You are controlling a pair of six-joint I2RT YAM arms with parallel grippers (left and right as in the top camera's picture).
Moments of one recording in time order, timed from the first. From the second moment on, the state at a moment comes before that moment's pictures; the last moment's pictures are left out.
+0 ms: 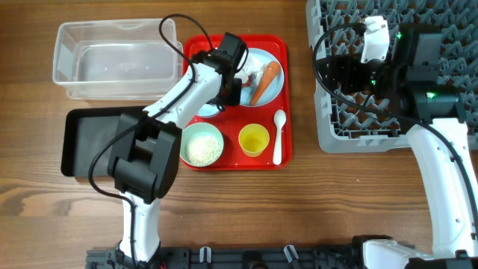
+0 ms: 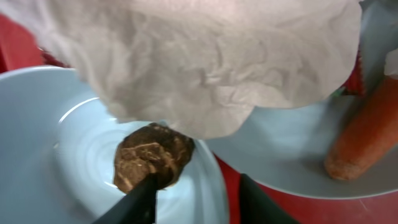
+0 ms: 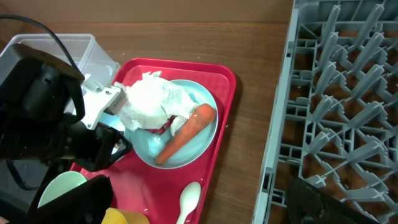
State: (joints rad) left arm -0.46 2.14 1.65 -0.85 -0.08 -0.33; right arm 0.02 1.40 1.32 -0.67 -0.40 0.00
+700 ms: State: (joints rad) left arm -0.46 2.12 1.70 -1.05 -0.08 -0.34; right arm 0.02 1.40 1.32 -0.67 -0.40 0.00
